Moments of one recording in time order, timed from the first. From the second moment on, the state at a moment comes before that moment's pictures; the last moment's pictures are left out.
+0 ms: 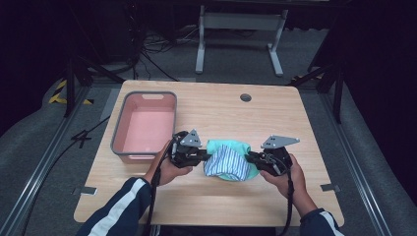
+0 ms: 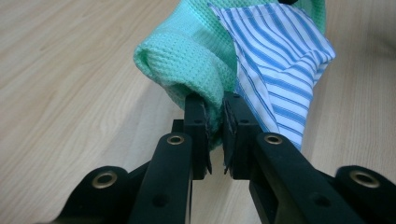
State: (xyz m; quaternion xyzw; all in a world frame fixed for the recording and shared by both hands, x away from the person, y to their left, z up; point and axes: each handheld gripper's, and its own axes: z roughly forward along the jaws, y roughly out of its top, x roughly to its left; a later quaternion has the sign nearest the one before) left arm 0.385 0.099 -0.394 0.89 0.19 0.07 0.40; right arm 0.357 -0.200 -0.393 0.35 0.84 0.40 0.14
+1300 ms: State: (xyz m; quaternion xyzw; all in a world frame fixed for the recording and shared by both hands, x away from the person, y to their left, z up) left arm 0.389 0.200 -0.329 0.86 0.26 0.16 0.41; right arm 0.395 -0.101 -0.322 0.28 0.84 0.43 0.17
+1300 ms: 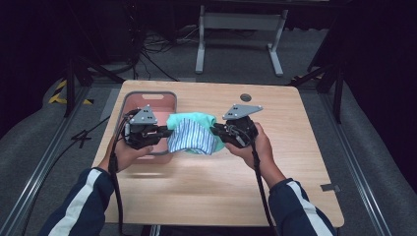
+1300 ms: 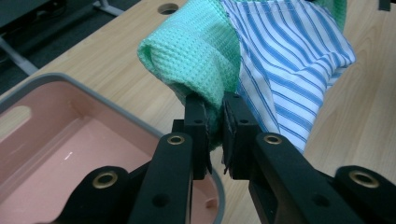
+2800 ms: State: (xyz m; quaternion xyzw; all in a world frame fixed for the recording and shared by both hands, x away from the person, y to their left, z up) left arm 0.392 0.314 -0.334 0.82 0.38 0.23 0.35; right arm 0.443 0.038 -0.329 0.23 0.86 0.45 0.13
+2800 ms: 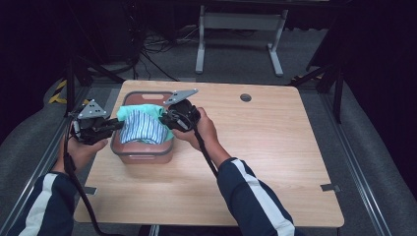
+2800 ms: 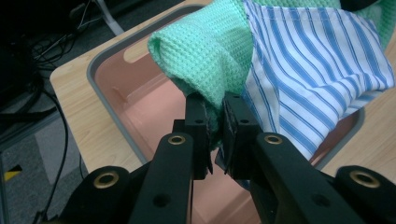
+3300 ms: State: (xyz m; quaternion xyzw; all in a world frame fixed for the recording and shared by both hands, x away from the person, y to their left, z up) left arm 0.406 0.321 -0.359 0.83 0.40 0.22 0.33; right arm 0.455 0.066 -0.361 0.22 0.87 0.41 0.11
